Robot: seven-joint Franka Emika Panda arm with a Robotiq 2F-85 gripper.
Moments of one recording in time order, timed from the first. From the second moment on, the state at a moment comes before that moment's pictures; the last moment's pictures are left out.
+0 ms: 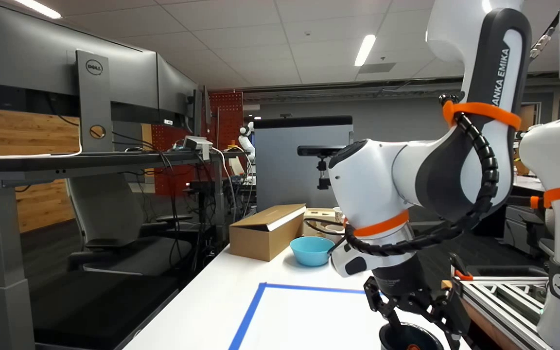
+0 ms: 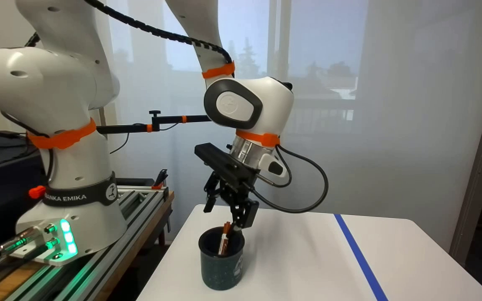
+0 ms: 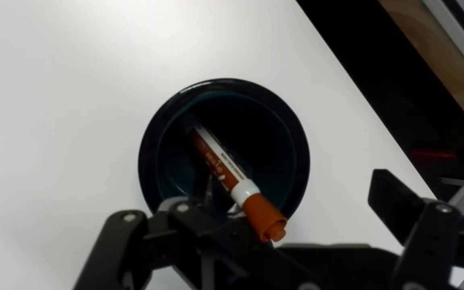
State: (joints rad) arm 0.05 0.06 0.03 -2.74 -0.07 2.42 -0.67
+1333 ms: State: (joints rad) arm 0.05 0.10 0.06 -2.74 -0.07 2.53 -0.65
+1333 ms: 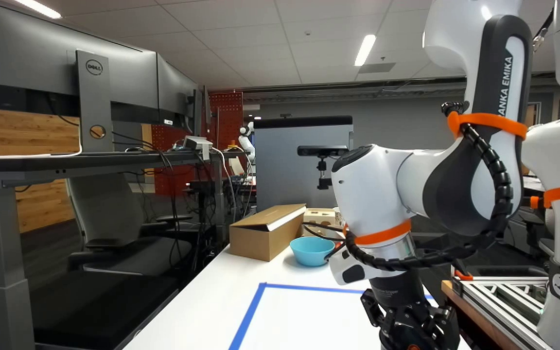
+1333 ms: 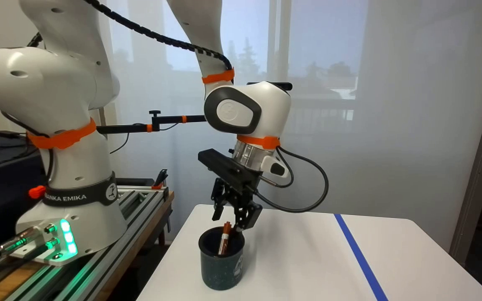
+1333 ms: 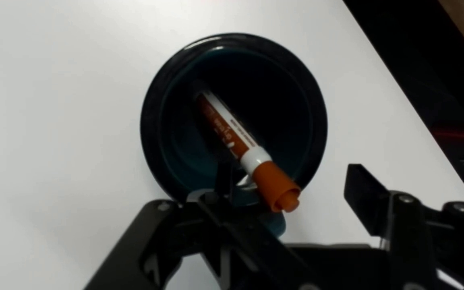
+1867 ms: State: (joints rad) arm 0.05 0.10 0.06 -2.74 -0.07 2.53 -0.63
